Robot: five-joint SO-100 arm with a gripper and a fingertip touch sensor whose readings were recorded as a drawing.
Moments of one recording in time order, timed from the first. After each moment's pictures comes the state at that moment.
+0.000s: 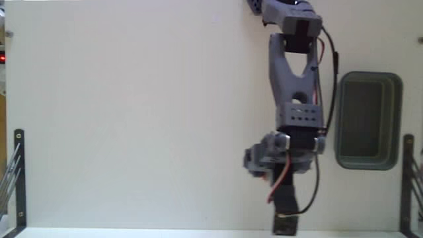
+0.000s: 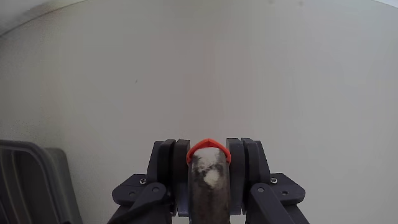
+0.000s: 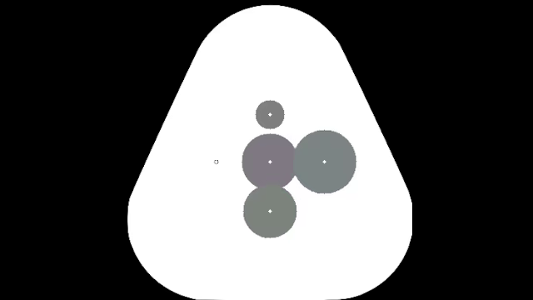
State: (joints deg) arm 0.7 70.0 45.2 88.5 -0.3
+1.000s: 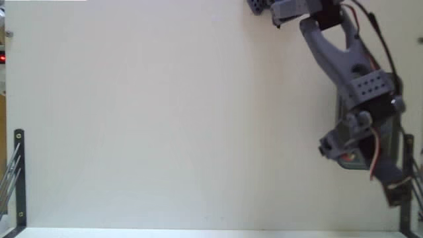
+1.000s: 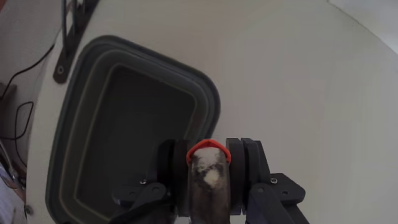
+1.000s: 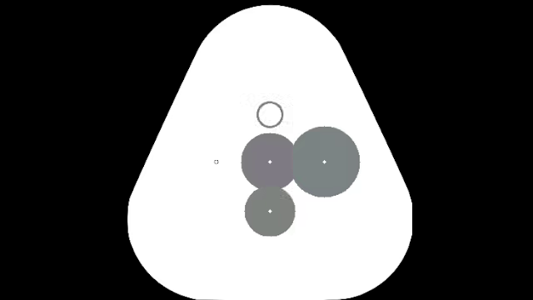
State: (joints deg) arm -25.7 82.6 59.9 85.1 -0.2
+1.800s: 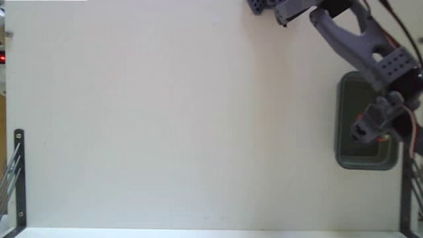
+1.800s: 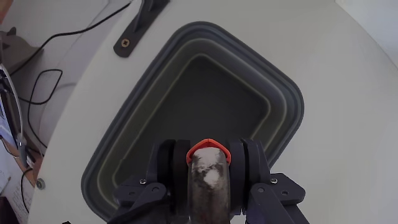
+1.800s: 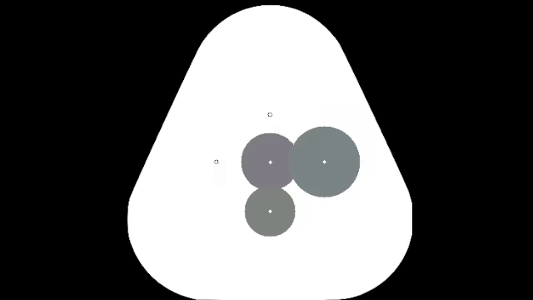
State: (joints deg) arm -36.4 87.7 65.4 82.4 -0.3
